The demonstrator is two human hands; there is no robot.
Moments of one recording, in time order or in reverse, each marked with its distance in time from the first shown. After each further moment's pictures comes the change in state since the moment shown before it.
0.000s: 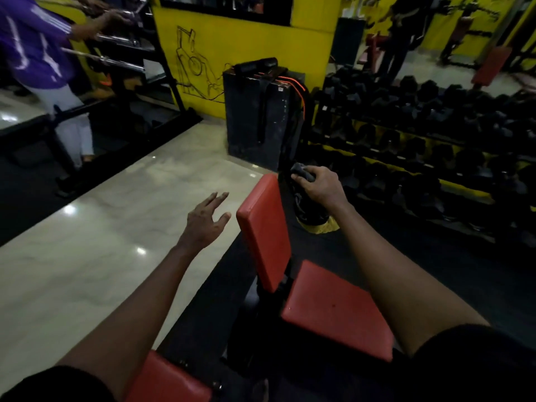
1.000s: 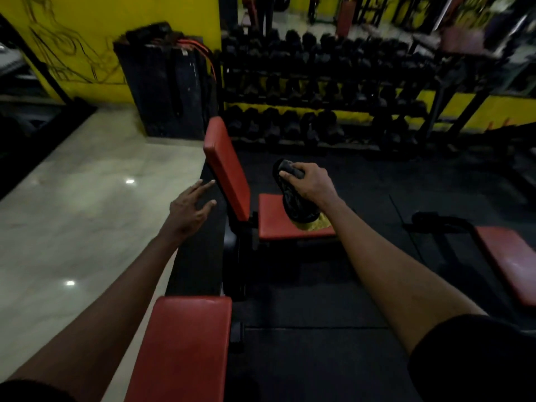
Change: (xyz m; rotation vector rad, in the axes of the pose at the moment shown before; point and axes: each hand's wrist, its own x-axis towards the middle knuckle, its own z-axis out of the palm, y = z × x) left_hand -0.225 -0.056 -0.085 -0.106 -0.280 0.340; right_hand -0.370 -0.083 0.041 -0.065 0.189 0.360
